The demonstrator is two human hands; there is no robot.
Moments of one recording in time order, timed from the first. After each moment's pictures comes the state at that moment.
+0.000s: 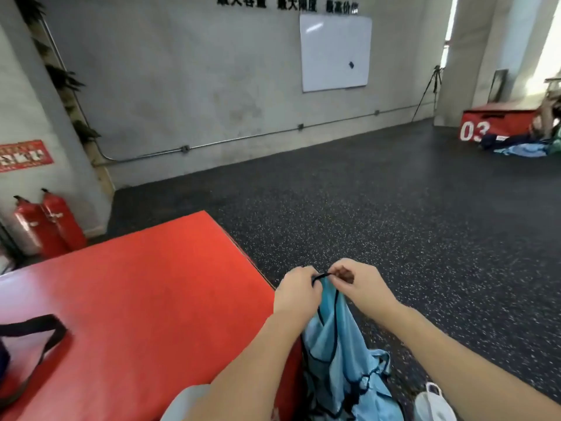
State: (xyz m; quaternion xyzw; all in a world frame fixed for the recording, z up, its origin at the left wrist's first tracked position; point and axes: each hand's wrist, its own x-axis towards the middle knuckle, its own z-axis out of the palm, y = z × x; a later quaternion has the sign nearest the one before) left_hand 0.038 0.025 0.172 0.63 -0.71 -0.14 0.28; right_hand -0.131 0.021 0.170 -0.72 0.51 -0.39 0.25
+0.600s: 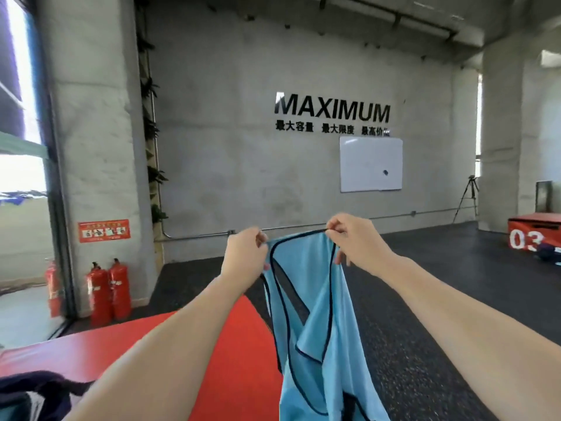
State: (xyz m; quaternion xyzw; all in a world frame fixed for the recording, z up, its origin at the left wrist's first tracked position) left_hand 0.181 0.069 0.446 0.62 -0.61 0.00 0.50; right_hand -0.058 0.029 0.464 -0.80 0.38 -0.45 0.12
